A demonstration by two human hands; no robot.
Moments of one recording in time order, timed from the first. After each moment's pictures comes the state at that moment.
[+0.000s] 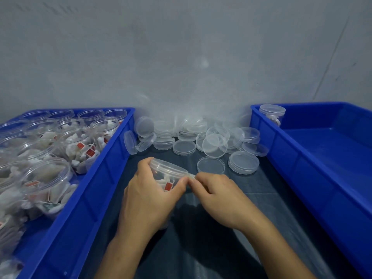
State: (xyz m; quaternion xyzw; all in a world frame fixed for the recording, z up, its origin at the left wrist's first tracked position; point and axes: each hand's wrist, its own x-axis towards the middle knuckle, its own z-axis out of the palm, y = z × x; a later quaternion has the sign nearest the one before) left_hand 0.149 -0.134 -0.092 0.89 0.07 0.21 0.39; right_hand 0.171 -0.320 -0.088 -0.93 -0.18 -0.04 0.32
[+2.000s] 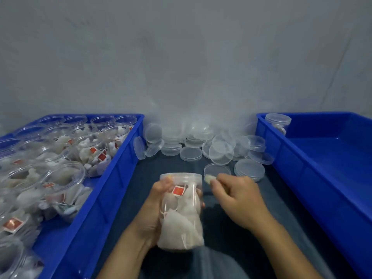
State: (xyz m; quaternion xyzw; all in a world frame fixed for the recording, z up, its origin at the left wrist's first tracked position) left_hand 0.147 -0.124 -0.103 0.50 -0.03 -0.18 0.84; right_hand 0.183 -0.344 -0.102 -0.90 -0.18 -0.18 0.35
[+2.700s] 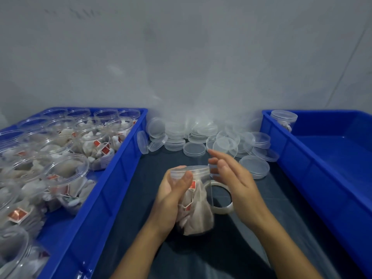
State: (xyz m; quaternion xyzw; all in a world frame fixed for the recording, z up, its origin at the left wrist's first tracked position) left_hand 0.154 -0.145 -0.112 0.58 -0.02 0.05 0.81; right_hand 0.170 -0.322 -0.089 -0.76 -0.17 -0.09 0.62
